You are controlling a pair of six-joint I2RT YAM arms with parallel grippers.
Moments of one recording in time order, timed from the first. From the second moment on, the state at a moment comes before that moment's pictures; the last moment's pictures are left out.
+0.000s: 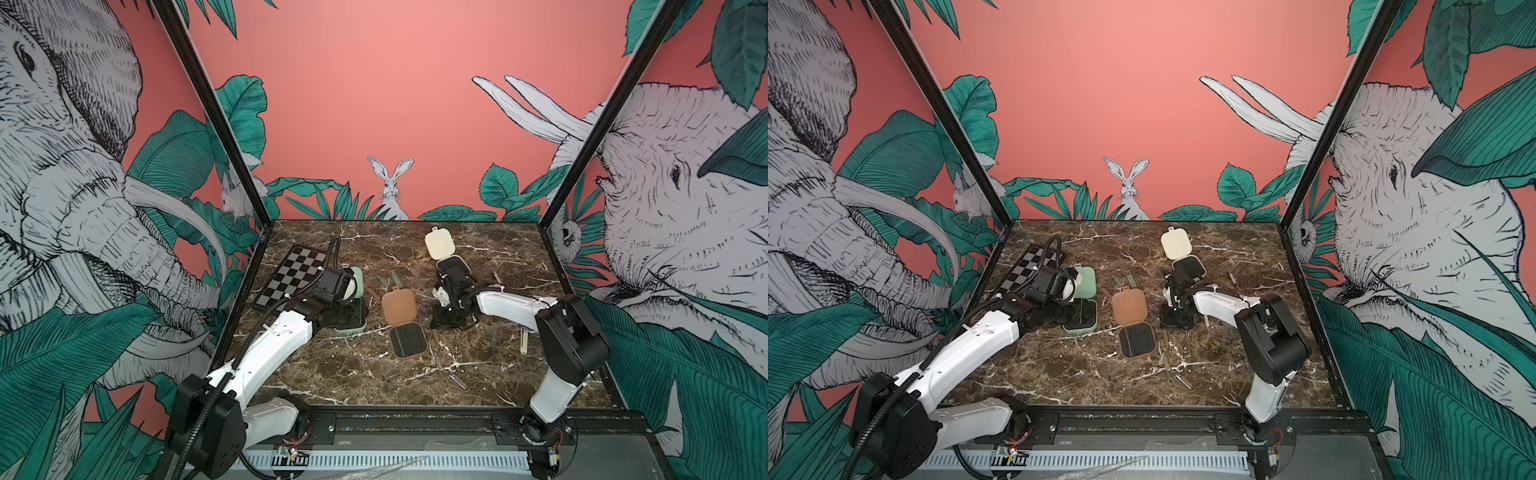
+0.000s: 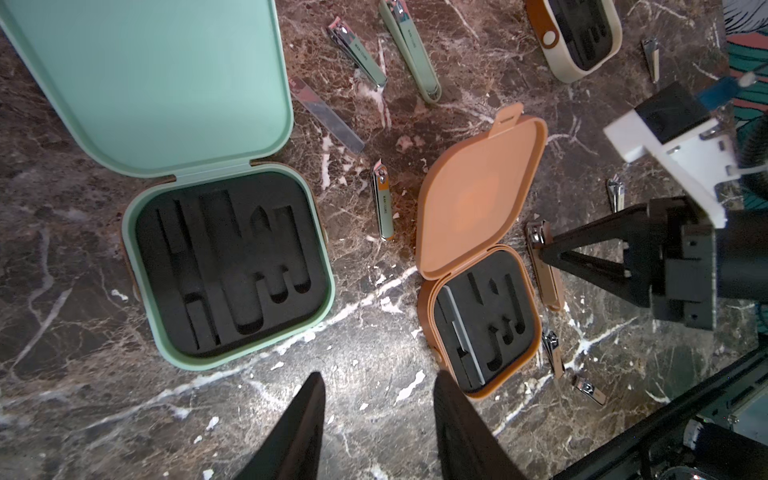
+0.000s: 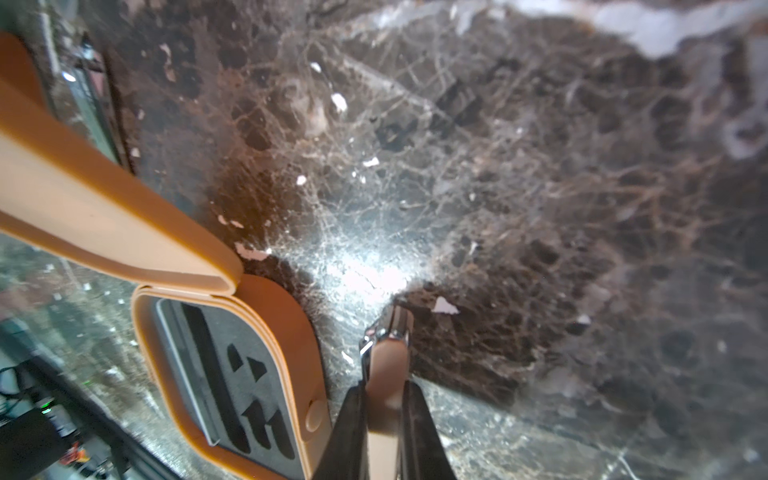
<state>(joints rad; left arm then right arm) -0.49 1.19 0.86 -0.64 0.18 -0.43 0.54 1.75 1.02 -0.52 -0.35 0.42</state>
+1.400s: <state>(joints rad) -0.49 1.22 0.83 -0.32 0.49 -0.56 0.41 1.79 0.94 -0.32 -0.59 0.45</state>
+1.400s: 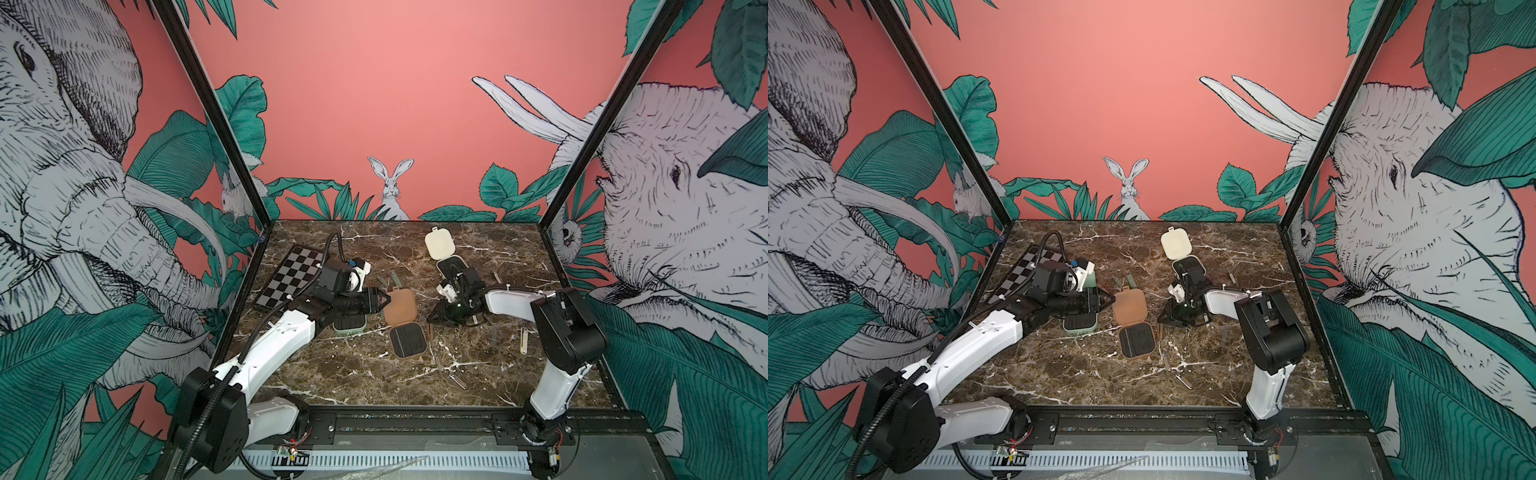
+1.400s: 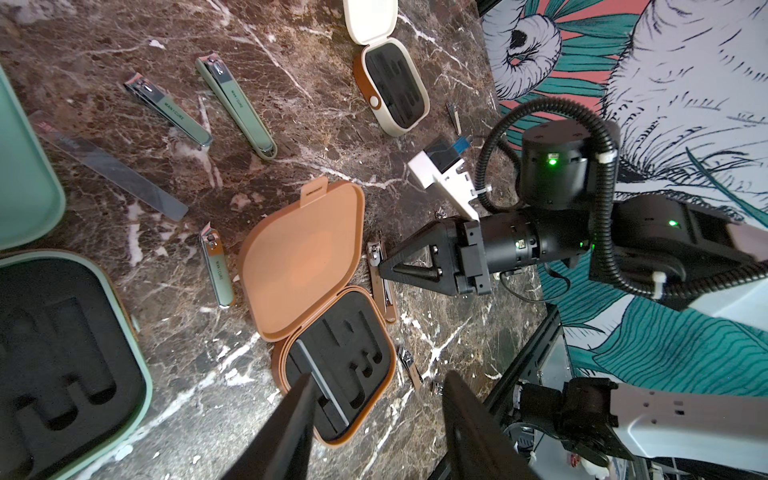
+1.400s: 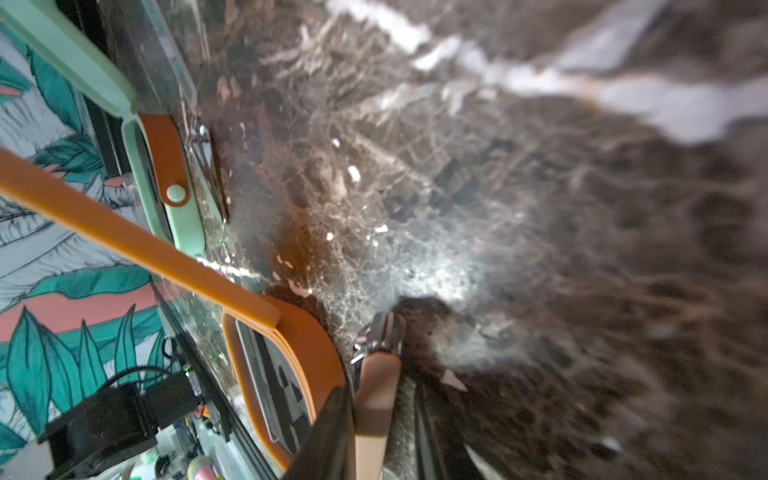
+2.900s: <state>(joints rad) -0.49 1.12 0.74 -0.43 0.30 -0.47 0.67 1.83 1.19 -0.70 0.00 0.52</state>
